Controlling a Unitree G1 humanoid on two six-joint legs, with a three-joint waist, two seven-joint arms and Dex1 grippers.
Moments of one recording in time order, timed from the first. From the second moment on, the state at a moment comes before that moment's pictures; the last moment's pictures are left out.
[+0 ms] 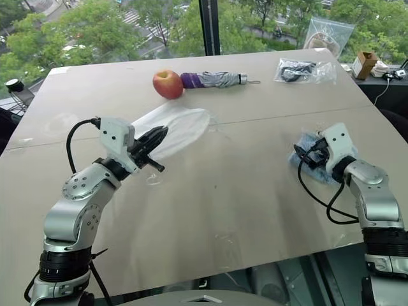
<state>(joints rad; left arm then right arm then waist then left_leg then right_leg) -0.18 0.48 0.14 -0.41 -0.36 0.45 -0.46 -0.26 -0.63 -0.14 0.03 0.20 0.38 0.55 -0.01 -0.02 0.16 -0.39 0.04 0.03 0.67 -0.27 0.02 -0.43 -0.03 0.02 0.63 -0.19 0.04</state>
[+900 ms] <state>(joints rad) -0.19 0.48 0.12 -0.38 -0.33 0.45 -0.47 -0.31 -0.65 -0.12 0.05 0.18 0.70 0.44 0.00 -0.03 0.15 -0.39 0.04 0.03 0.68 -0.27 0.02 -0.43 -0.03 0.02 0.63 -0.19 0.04</state>
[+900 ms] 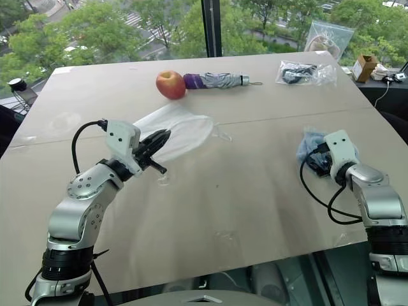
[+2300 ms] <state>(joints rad) -0.25 0.35 0.06 -0.46 -0.49 0.59 -0.44 -0.53 -0.34 0.34 -0.23 0.35 0.78 0.62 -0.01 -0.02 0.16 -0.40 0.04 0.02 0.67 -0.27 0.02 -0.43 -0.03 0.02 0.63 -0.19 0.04</state>
